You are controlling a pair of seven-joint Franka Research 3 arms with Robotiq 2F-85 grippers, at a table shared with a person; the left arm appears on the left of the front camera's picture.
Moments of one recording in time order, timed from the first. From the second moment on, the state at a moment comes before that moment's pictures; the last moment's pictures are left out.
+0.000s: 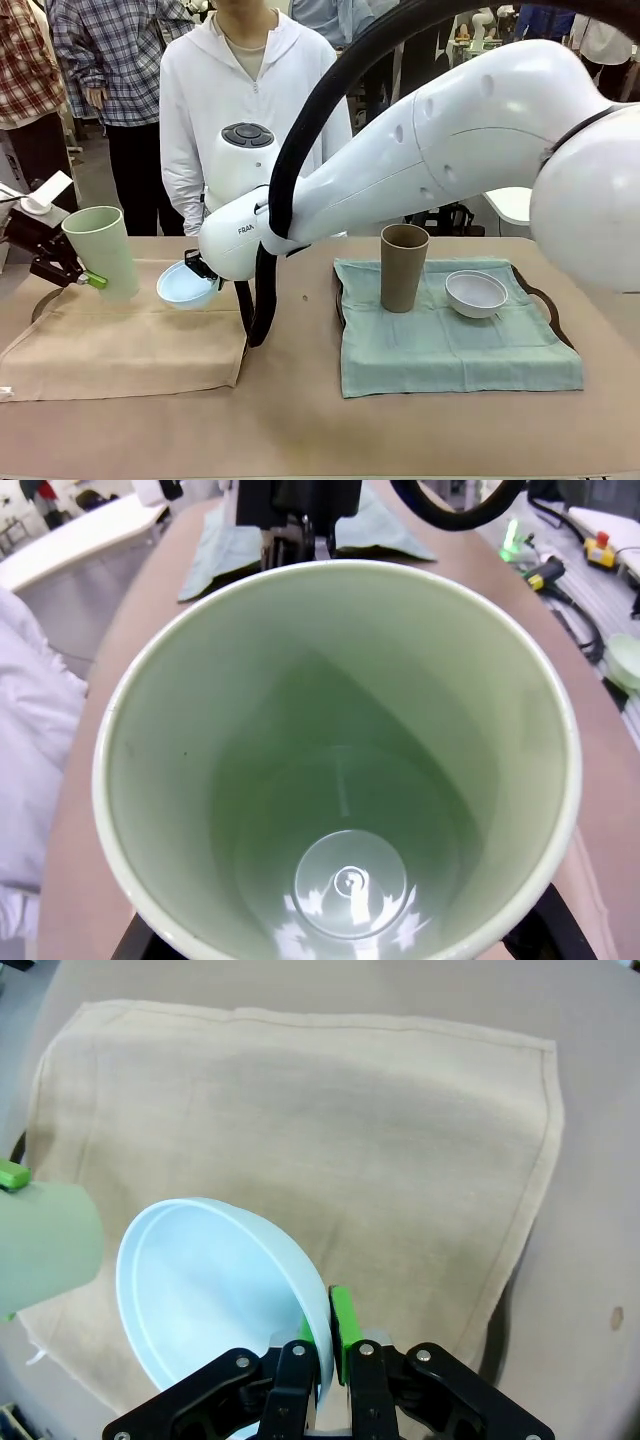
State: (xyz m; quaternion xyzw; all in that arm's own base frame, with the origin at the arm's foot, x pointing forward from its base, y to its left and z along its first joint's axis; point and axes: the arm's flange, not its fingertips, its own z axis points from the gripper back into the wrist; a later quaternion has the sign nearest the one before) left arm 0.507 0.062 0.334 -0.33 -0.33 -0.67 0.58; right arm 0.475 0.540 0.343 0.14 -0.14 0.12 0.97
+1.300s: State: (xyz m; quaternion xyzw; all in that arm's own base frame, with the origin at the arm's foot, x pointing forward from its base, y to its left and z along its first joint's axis) left arm 0.526 0.056 0.294 -0.34 -0.31 -0.67 0.58; right arm 0.490 0.550 0.316 0.14 -0.11 0.13 0.97
